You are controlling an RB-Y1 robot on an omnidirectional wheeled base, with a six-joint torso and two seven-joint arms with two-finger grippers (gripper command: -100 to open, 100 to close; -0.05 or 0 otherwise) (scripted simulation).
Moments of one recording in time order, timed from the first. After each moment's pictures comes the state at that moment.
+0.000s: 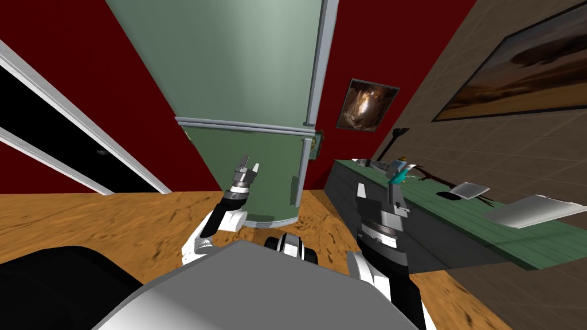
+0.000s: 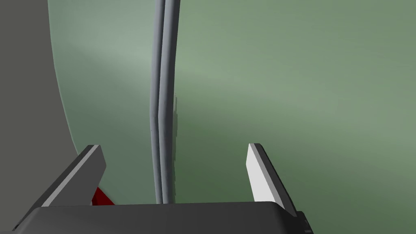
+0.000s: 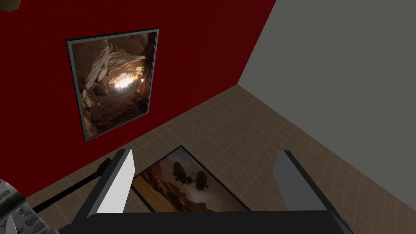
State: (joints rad) left arm 0.38 0.14 0.09 -2.34 0.06 -0.34 0.09; right arm 0.53 0.03 0.02 -2.38 0.04 -0.53 -0.14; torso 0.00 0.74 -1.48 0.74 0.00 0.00
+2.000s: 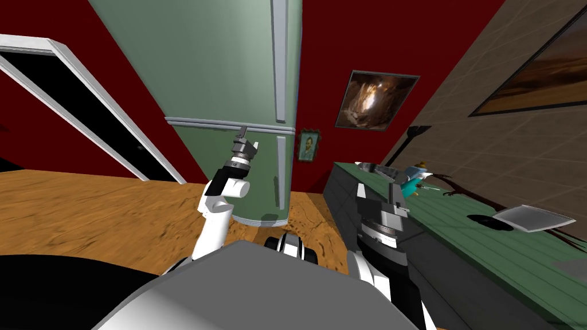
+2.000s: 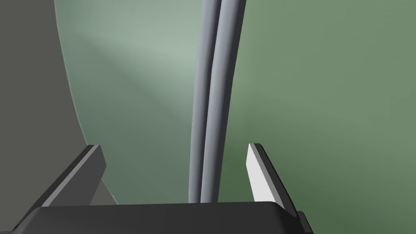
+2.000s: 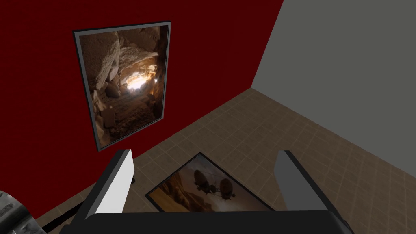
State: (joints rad) left arm -0.09 0.20 0.27 -2.40 0.06 0.16 0.14; right arm 0.53 0.03 0.02 -2.38 0.04 -0.53 -0.14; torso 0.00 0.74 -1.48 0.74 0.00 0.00
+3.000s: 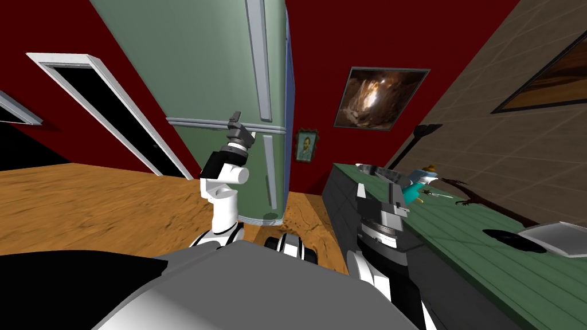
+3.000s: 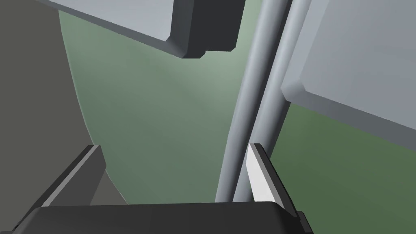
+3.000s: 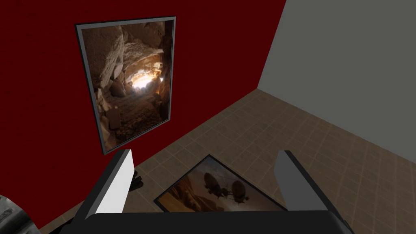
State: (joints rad) left arm -0.34 0.19 0.36 -2.41 0.06 0.41 0.17; right arm 0.53 0.03 0.02 -2.38 0.04 -0.53 -0.14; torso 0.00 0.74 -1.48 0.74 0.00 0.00
